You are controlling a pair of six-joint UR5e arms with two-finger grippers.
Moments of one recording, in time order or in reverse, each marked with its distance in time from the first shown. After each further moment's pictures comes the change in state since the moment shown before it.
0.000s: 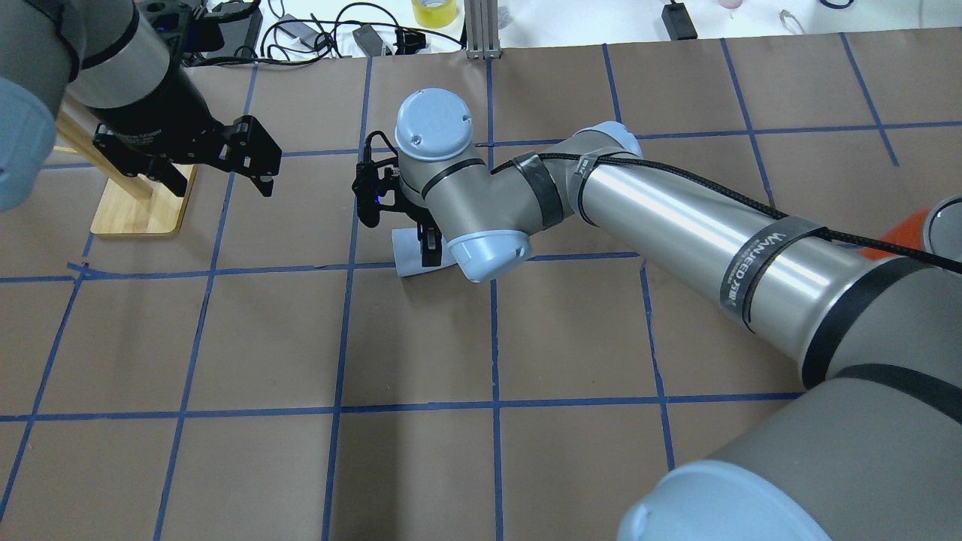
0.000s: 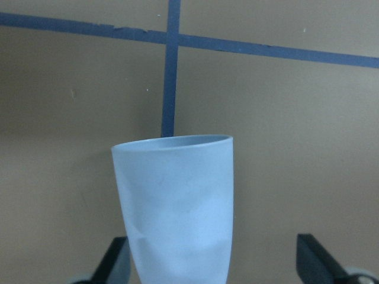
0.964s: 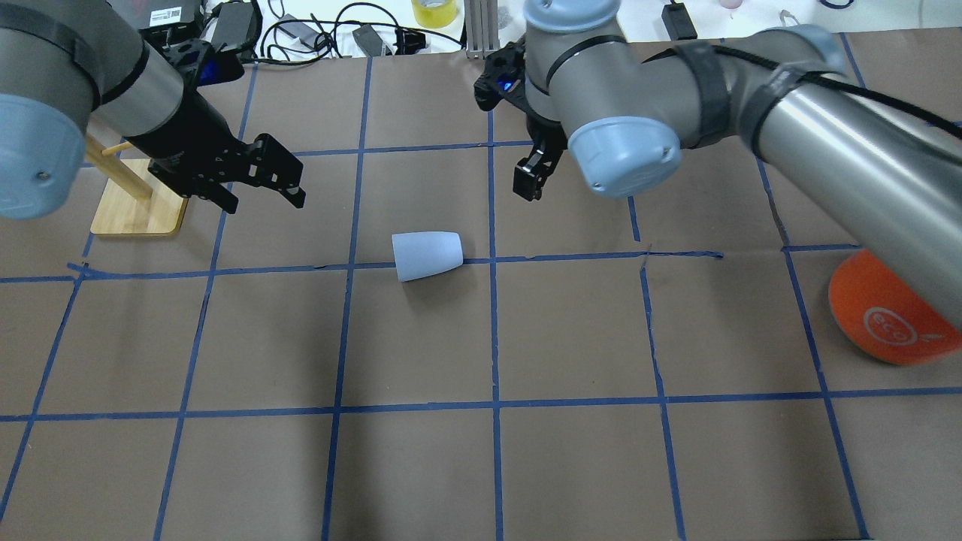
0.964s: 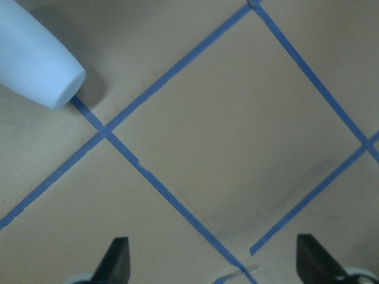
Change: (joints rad) left arm 0.103 -0.083 -0.118 0.121 -0.293 0.161; right arm -0.245 -0.267 0.011 0.391 -0.126 0.543
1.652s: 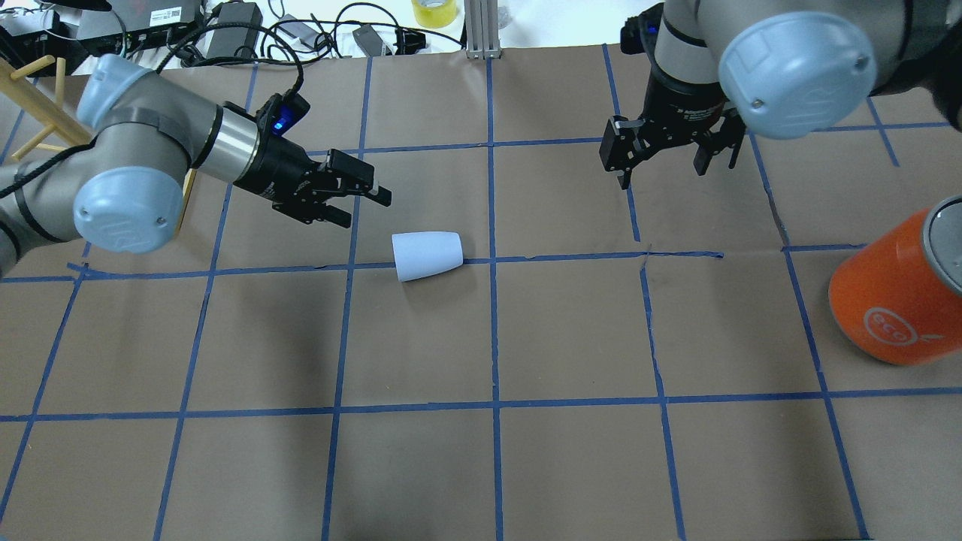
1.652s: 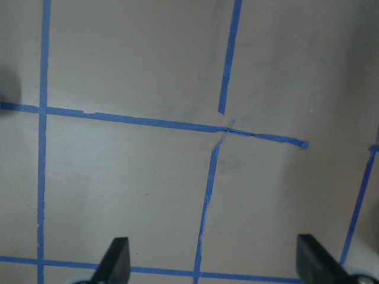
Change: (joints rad) left arm 0.027 -0.203 -0.135 0.219 -0.472 0.038; right arm -0.166 -0.151 -0.015 0.334 0.006 0.564
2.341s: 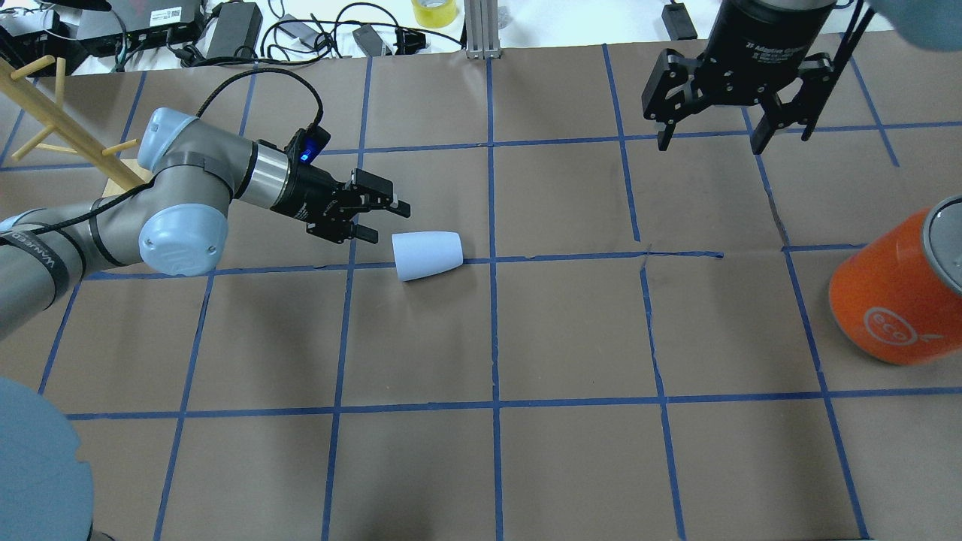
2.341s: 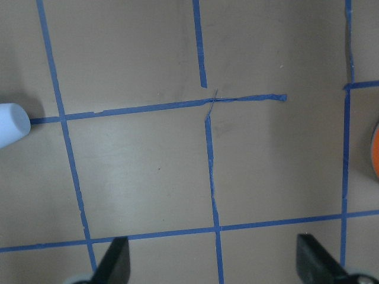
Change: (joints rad) left arm 0.000 -0.128 -0.044 0.159 -0.044 -0.170; right arm -0.051 -0.081 -0.158 0.253 0.049 0.124
